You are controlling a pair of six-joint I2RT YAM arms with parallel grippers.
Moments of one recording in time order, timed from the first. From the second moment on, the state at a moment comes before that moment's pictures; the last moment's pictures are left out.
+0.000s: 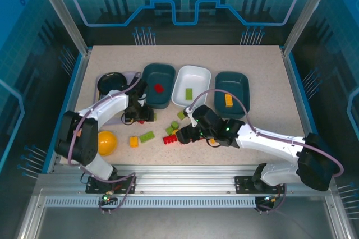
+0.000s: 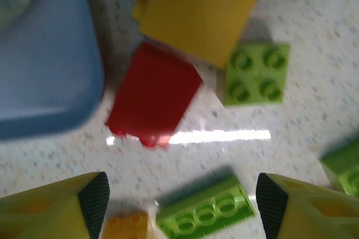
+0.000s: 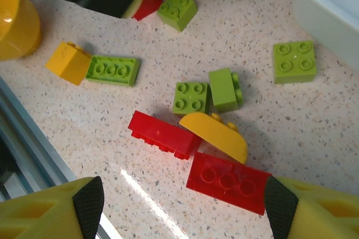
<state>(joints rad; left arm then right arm) -0.27 1.62 1.06 -0.89 0.05 -0.34 0.95 1.28 0.79 -0.29 -0.02 0.40</state>
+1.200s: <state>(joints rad) -0.26 1.71 1.06 -0.80 0.01 -0.28 0.94 1.24 0.79 -0.29 0.02 0.46</state>
